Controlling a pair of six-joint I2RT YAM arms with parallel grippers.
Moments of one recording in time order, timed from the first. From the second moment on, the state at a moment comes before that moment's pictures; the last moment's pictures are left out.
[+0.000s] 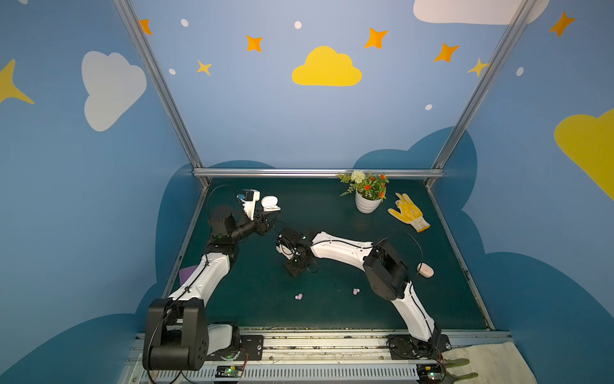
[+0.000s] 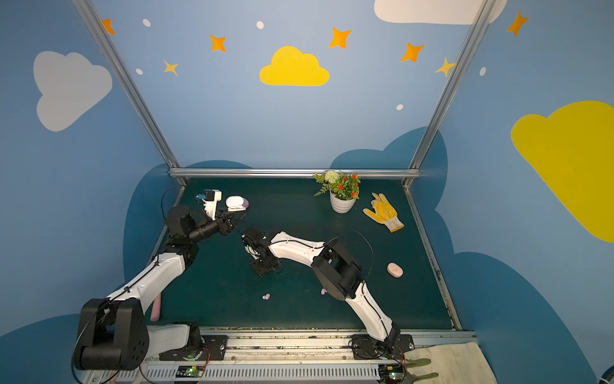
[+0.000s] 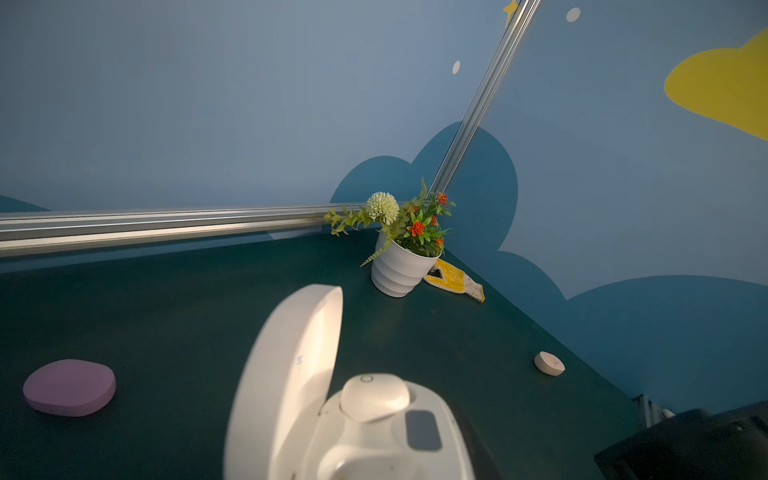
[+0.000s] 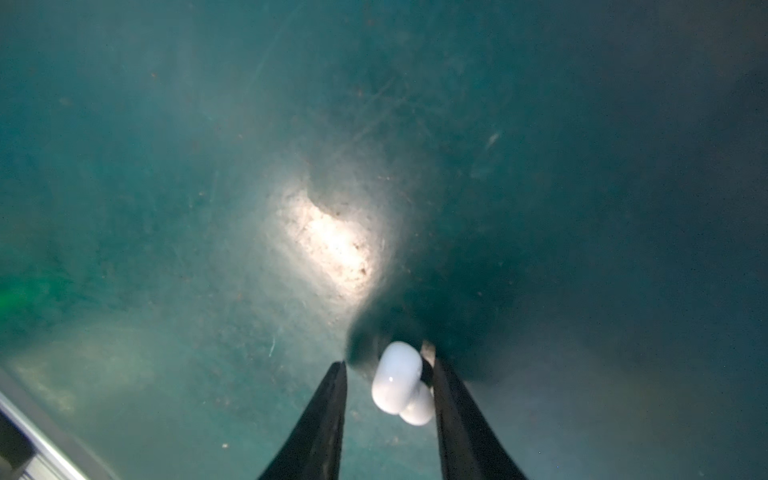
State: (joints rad) left arm -0.01 1.28 0.71 0.40 0.82 -0.26; right arm 1.05 2.26 1.80 -0.86 -0.13 0.22
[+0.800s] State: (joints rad) left arm -0.01 1.28 0.71 0.40 0.82 -0.26; right arm 1.07 2.31 1.89 -0.92 -0.02 0.25
